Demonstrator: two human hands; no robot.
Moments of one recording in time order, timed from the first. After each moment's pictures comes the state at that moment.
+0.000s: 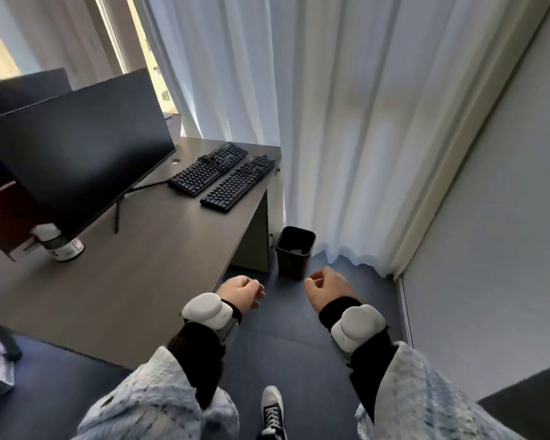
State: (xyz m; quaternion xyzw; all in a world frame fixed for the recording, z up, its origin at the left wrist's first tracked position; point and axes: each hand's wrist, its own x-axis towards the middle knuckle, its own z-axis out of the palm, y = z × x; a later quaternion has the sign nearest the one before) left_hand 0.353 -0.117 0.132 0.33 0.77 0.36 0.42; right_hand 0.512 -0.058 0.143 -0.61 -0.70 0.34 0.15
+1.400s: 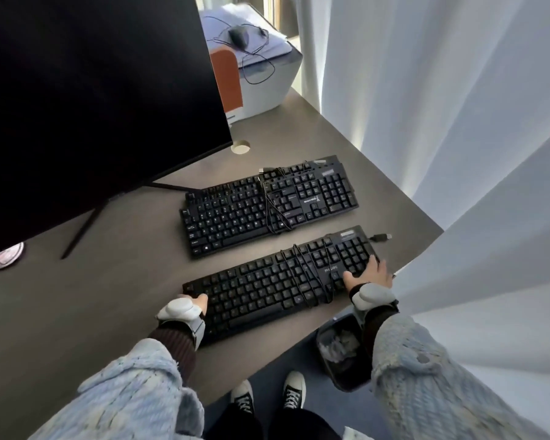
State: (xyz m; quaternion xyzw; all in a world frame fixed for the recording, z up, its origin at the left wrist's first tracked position) left_hand -0.014 0.379 -0.021 -0.18 0.89 -0.01 0.42; right_hand 0.090 0.677 -0.011 -0.51 -0.81 0.26 -0.16
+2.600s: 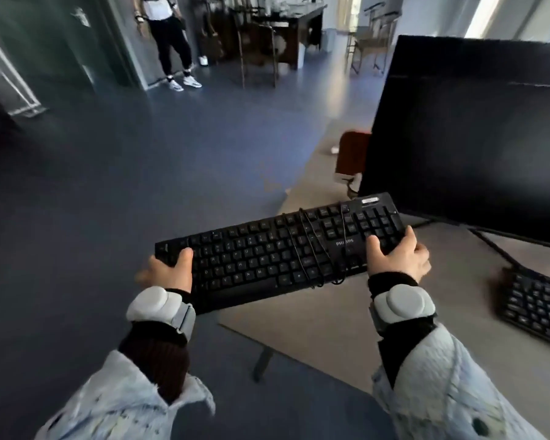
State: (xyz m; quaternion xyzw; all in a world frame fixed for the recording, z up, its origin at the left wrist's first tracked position) left_hand 0.262 -0.119 0.158 -0.62 0.66 0.39 -0.18; right_hand 0.099 0.126 0.154 -0.10 -0.88 0.46 0.02
